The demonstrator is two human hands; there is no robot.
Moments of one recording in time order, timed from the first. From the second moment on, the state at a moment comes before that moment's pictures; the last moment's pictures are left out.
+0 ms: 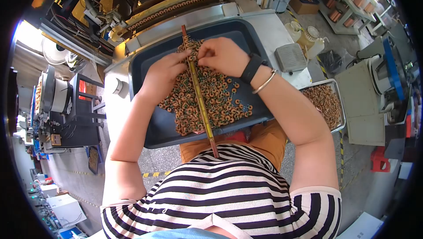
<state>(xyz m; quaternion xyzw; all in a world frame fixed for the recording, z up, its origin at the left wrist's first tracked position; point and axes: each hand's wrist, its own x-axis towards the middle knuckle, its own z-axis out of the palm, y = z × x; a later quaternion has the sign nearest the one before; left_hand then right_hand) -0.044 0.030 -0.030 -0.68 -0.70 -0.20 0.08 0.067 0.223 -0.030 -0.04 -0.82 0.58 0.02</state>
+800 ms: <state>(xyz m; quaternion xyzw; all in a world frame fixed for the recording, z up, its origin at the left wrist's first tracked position) -0.047 0.029 -0.037 -0.59 -0.74 -0.32 0.08 0.066 0.211 -0.037 -0.03 -0.85 0.50 0.17</state>
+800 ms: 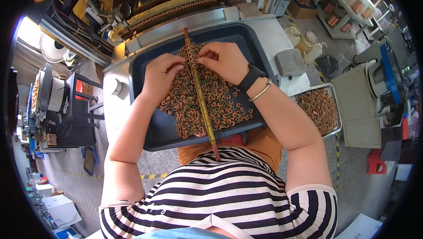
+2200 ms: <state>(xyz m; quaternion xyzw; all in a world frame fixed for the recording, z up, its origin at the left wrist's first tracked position) -0.096 0.013 -0.067 -0.51 -0.84 -0.20 0.02 0.150 0.246 -0.029 -0.03 -0.92 0.33 0.21</state>
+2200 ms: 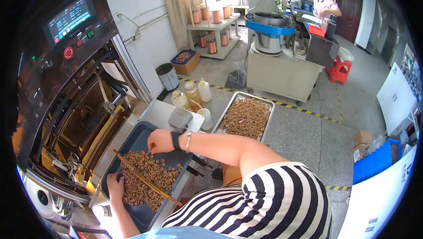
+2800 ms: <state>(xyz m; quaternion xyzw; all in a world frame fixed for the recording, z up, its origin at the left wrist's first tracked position) -0.126 0.027 -0.086 -0.48 -0.81 -0.35 -0.02 0.386 0.110 0.109 0.37 -0.73 0.51 0.25</state>
